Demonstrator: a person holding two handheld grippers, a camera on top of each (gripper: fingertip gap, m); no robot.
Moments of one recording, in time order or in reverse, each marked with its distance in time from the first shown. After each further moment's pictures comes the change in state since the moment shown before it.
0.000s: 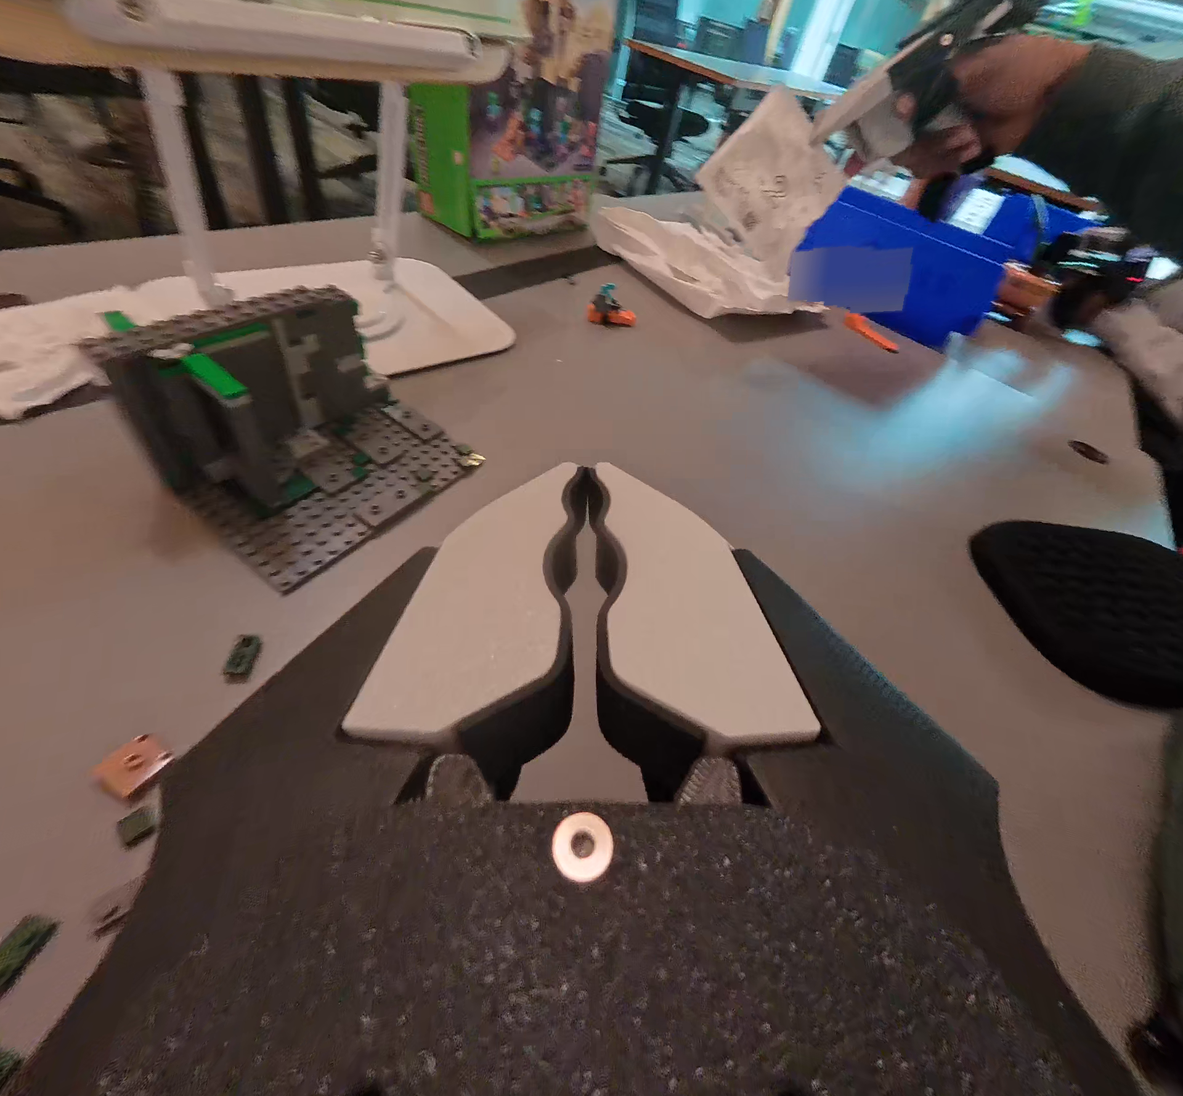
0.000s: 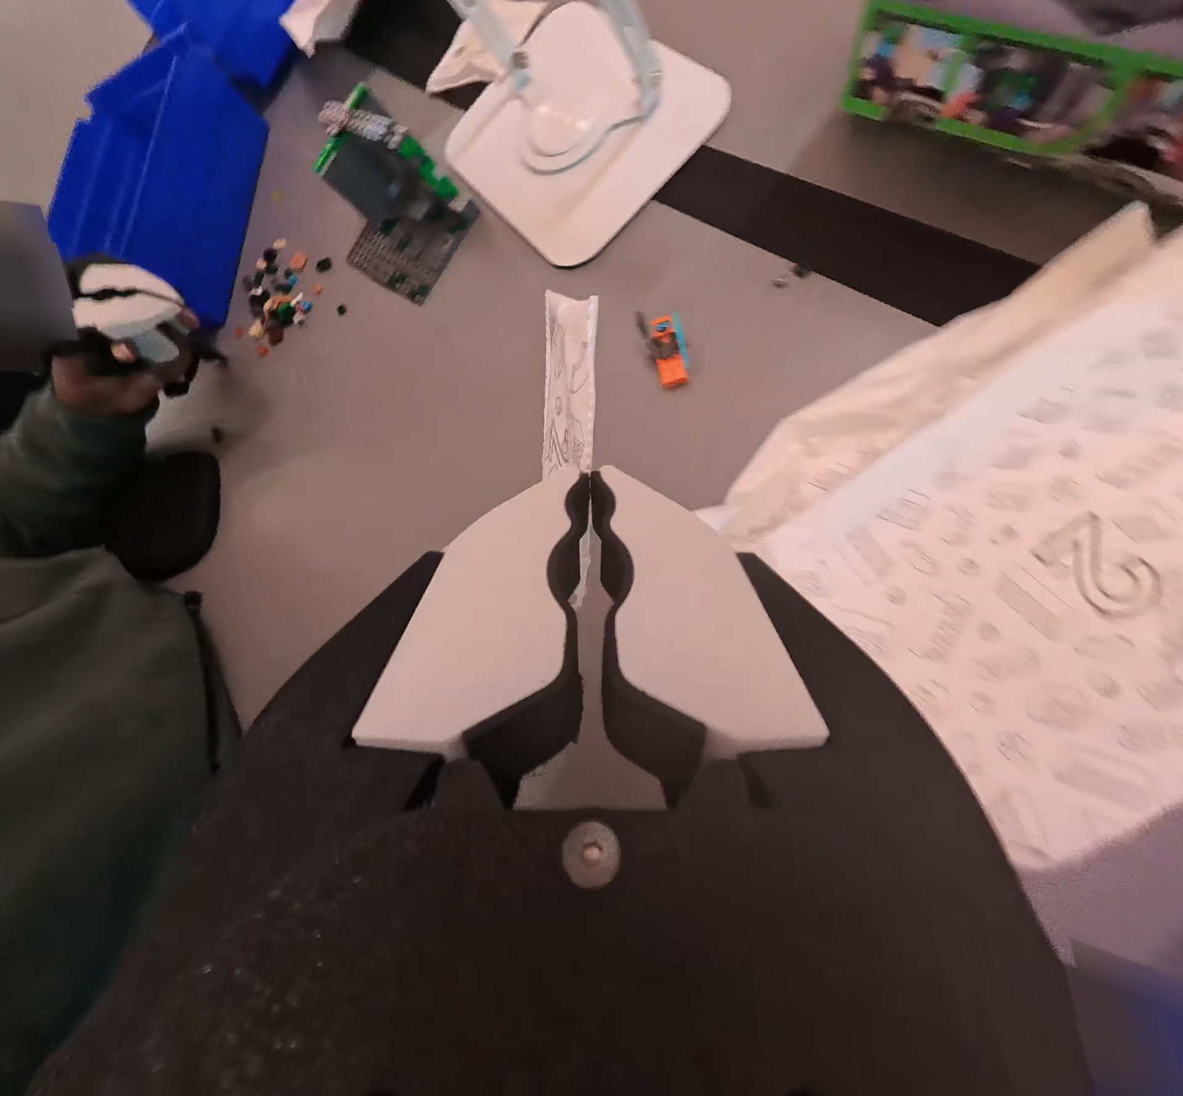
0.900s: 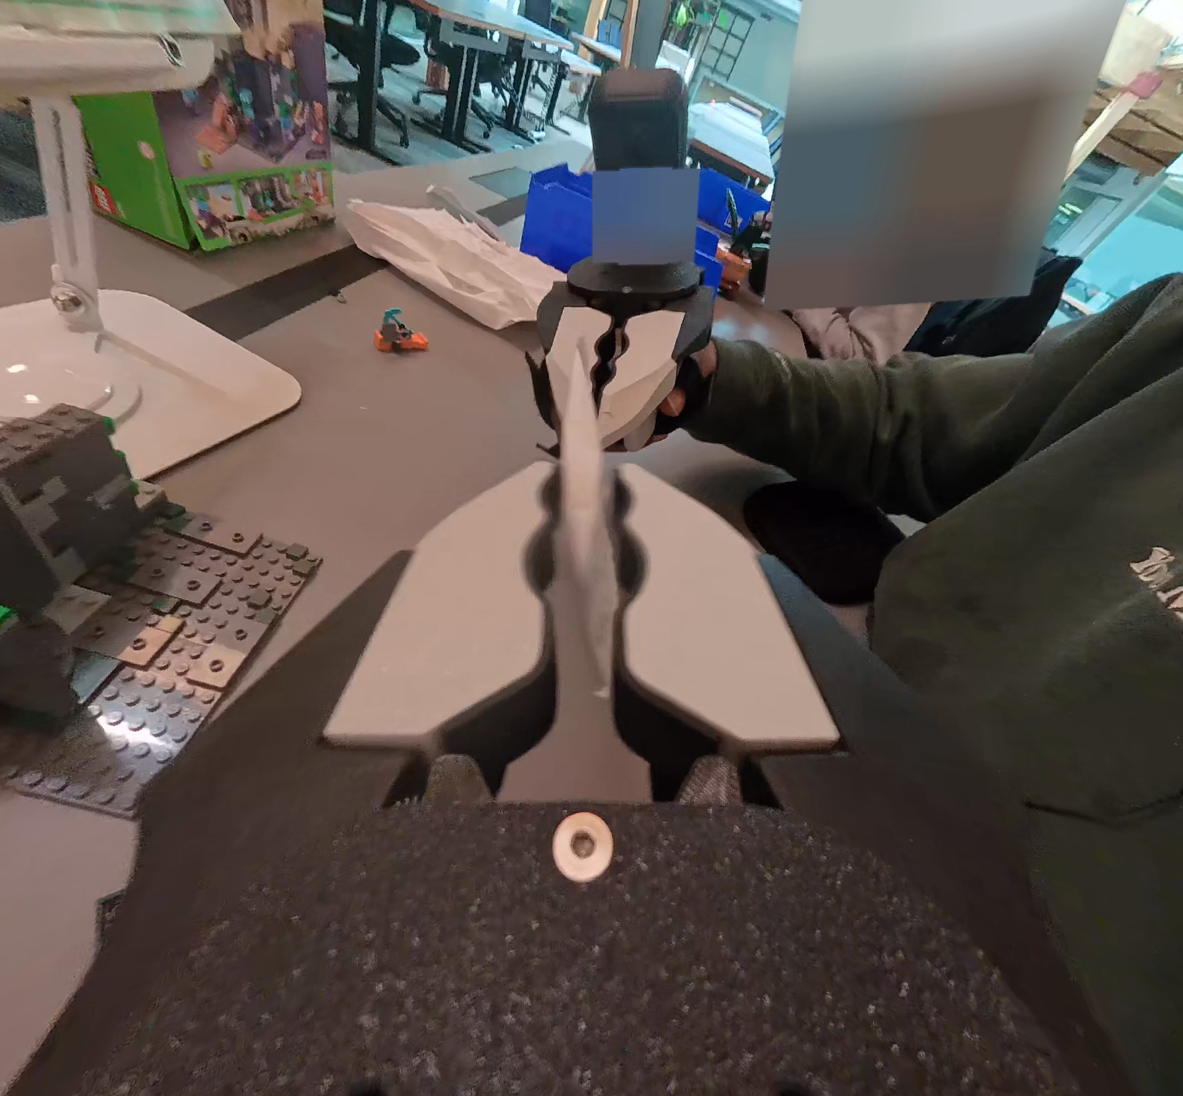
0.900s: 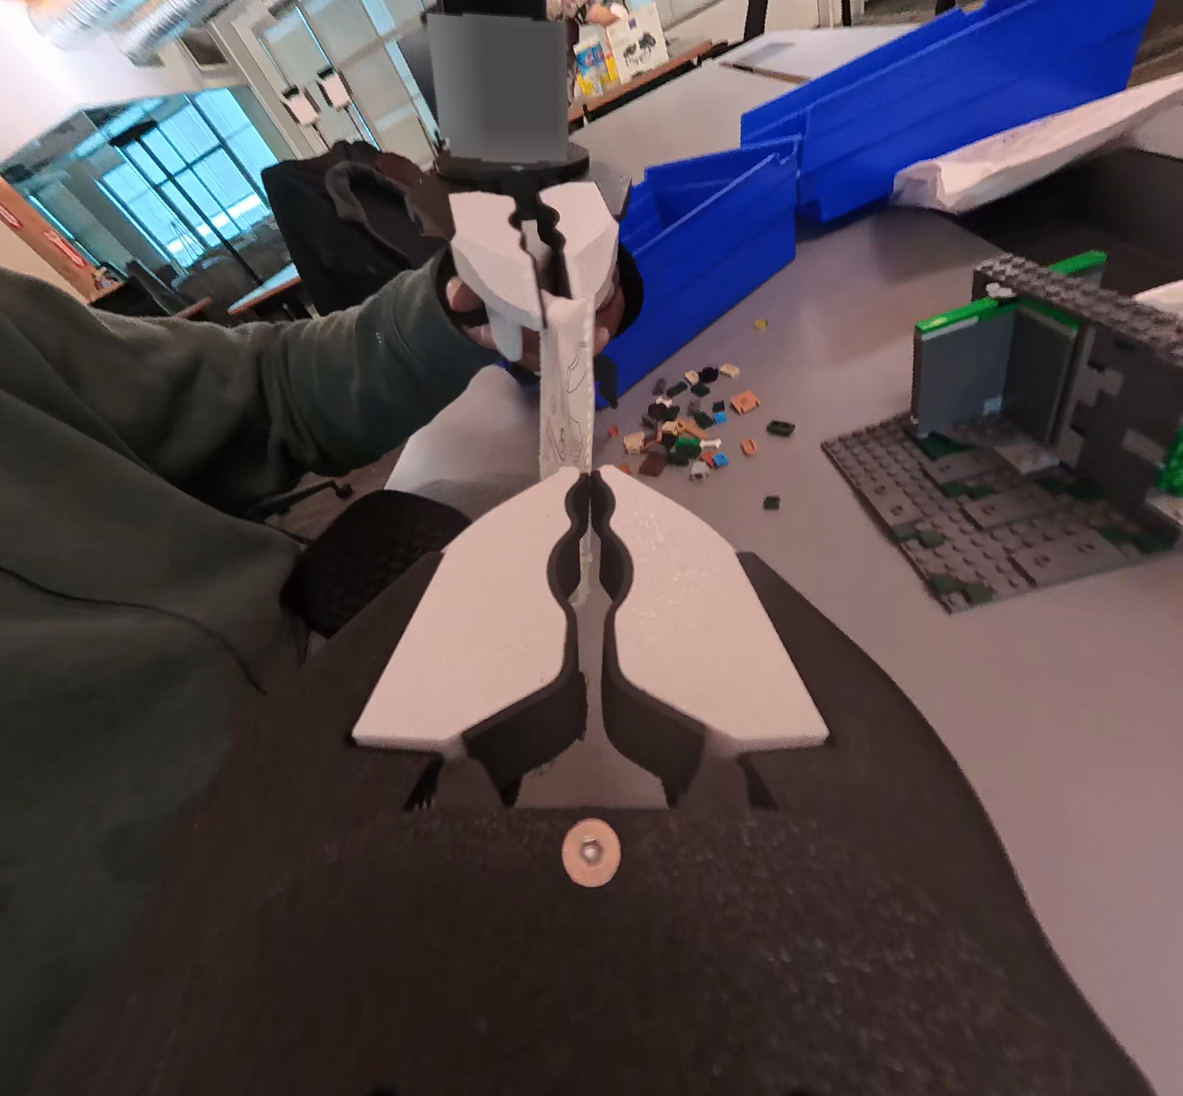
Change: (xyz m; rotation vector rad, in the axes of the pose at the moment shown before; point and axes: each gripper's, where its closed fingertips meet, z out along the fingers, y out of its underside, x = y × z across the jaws) left arm 0.028 -0.048 0.008 -0.097 0.464 -0.053; right arm -0.265 0.011 0.197 0.263 -0.668 -0.372
